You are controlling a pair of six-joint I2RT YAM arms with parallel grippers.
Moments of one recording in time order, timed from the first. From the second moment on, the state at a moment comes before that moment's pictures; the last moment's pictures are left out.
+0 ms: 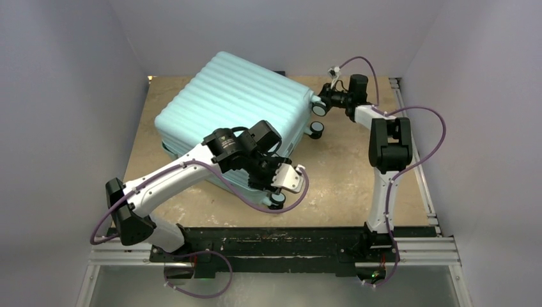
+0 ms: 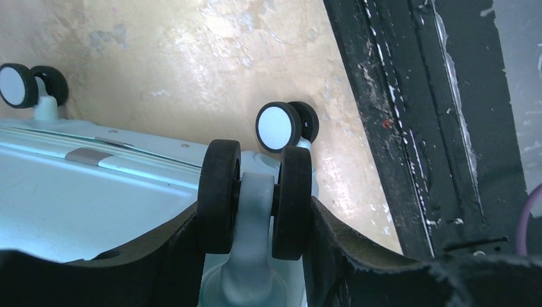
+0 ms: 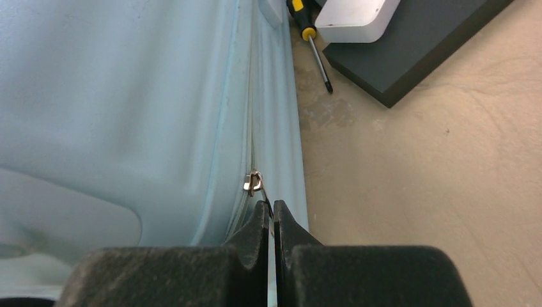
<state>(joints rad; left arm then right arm) -0.98 1.48 1.53 -1.11 0.36 0.88 0.02 2.24 1.59 0.24 -1.08 0.20</state>
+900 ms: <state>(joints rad) -0.58 1.14 1.58 -0.63 -0.40 0.51 0.23 1.81 1.12 0.13 -0.98 -0.40</state>
